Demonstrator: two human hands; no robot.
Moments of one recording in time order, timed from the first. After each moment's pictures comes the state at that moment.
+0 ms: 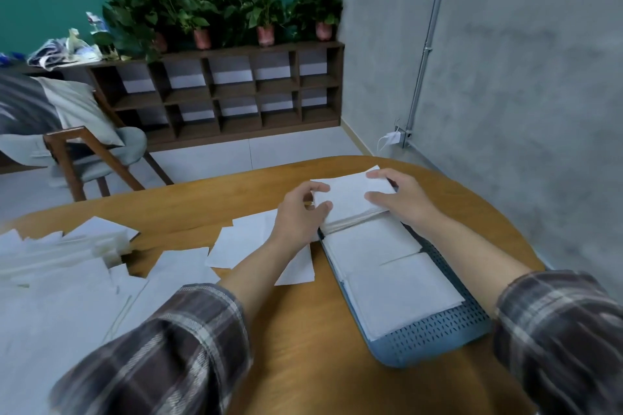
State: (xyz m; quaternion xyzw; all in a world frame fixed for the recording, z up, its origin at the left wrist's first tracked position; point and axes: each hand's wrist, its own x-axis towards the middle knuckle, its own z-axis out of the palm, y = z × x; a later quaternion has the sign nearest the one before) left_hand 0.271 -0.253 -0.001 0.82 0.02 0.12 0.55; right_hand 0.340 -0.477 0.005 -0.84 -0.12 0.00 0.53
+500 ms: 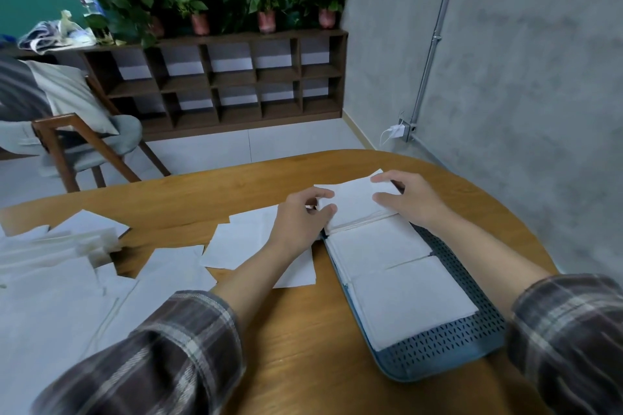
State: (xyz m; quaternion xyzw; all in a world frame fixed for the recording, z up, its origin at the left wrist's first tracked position) left_hand 0.274 -0.250 -0.012 0.84 0.03 0.10 0.53; right_hand 0.358 -0.483 -0.006 -0.88 -0.12 0.02 0.46
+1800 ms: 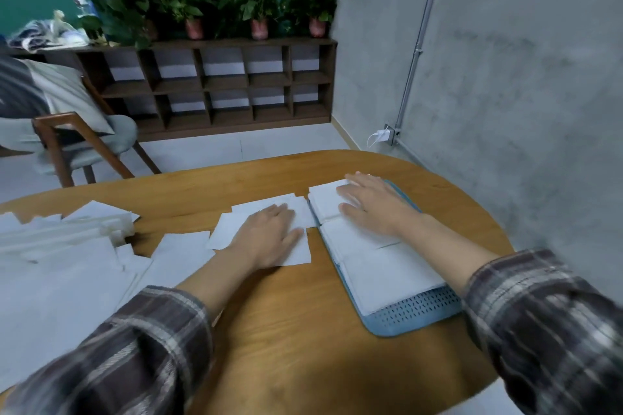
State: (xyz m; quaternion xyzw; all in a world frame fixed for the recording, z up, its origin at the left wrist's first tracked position) left_hand 0.224 -0.192 -0.018 0.99 -0.07 -0.03 0.11; right_hand 0.291 -0.444 0.025 -0.96 -0.26 0.03 0.10
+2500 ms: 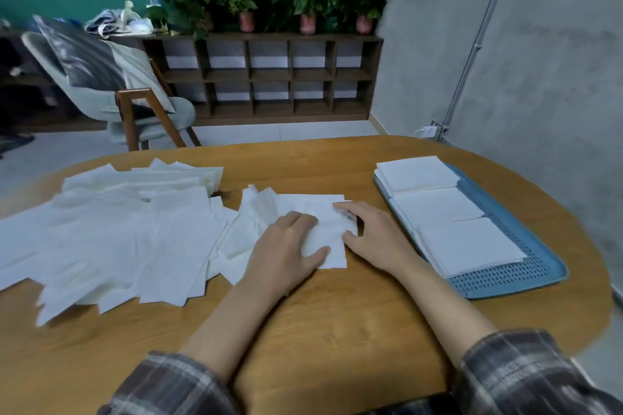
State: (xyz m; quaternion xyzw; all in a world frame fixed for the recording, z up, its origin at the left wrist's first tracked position) left_hand 0.094 -0.126 -0.058 0.95 -0.04 0.15 0.26; right_hand 0.174 -0.324 -0.041 -0.90 -0.25 0.01 0.37
